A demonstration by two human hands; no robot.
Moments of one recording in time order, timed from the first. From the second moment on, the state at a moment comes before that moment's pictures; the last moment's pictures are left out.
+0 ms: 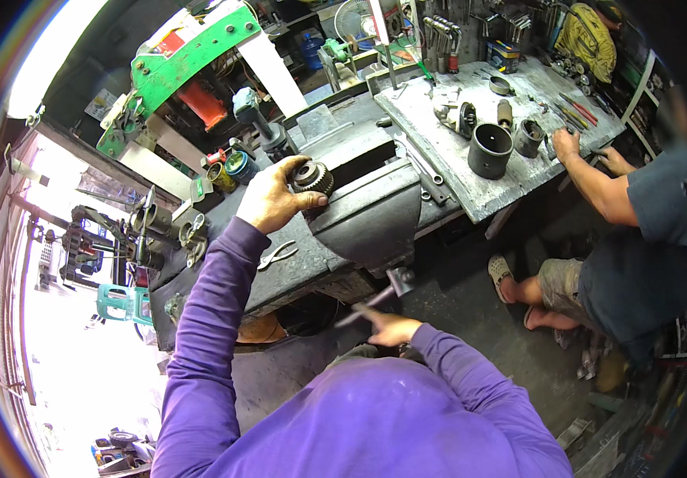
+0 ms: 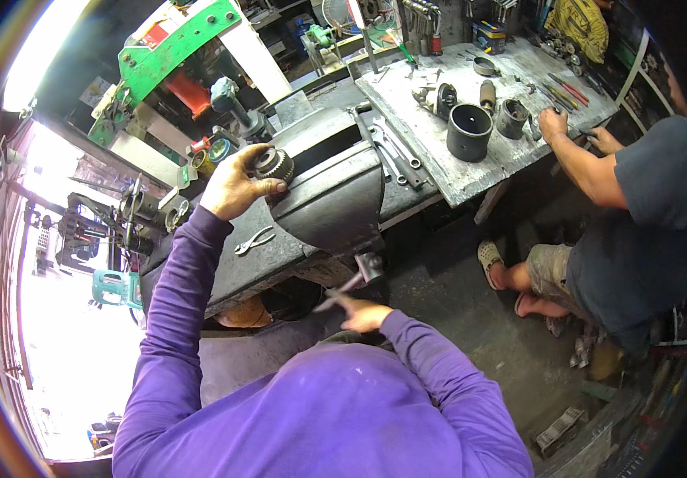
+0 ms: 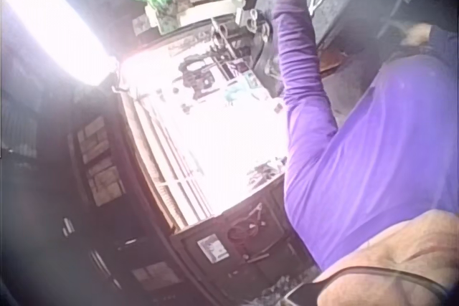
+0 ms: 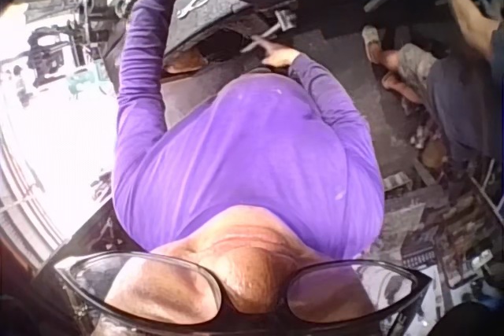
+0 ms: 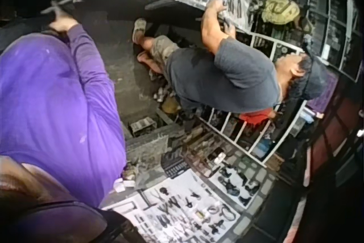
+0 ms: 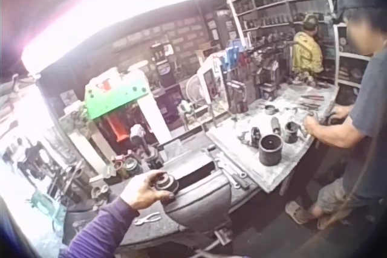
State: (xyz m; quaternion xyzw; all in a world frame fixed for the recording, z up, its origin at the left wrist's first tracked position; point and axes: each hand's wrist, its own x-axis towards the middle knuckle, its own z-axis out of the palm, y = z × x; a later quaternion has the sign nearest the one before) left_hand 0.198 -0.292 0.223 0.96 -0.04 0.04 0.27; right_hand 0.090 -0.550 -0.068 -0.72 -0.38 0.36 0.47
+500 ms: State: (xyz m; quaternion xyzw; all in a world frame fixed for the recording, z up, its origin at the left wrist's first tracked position) left_hand 0.195 -0.290 0.213 0.94 -0.09 0.11 0.30; right_hand 0.099 -0.607 0.091 -0.62 -0.14 0.23 0.73
